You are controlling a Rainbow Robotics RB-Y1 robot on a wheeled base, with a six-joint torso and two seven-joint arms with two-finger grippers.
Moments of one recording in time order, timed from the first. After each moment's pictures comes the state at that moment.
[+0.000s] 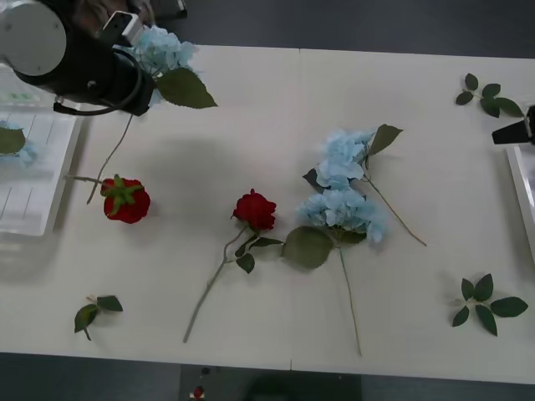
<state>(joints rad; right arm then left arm) -0.50 -0.79 -0.30 -1.50 -0.97 1.52 2.03 -0.86 0.82 -0.38 -1.50 0.95 1.30 -1.42</state>
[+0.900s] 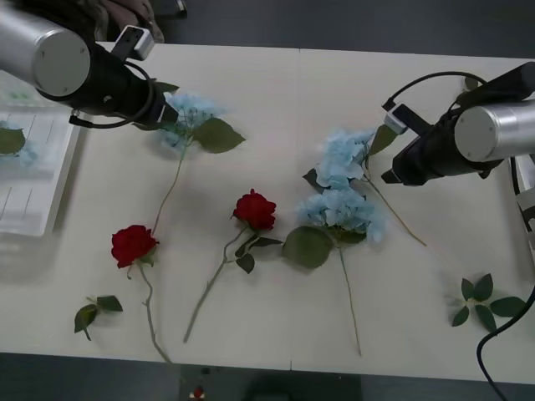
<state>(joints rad) -0.55 -0.52 0.10 -1.43 -0.61 1.26 2.11 -0.82 0.76 -0.38 -1.50 0.85 1.29 -1.42</state>
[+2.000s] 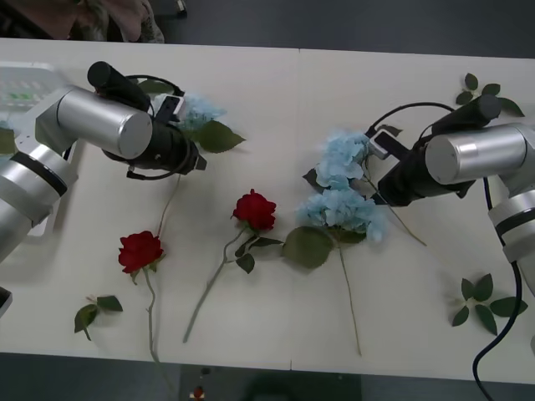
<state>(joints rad) -0.55 -0.48 0.19 -1.32 -0.56 1.19 2.11 -0.80 0.58 -0.52 -1.18 0.77 1.04 -1.42</state>
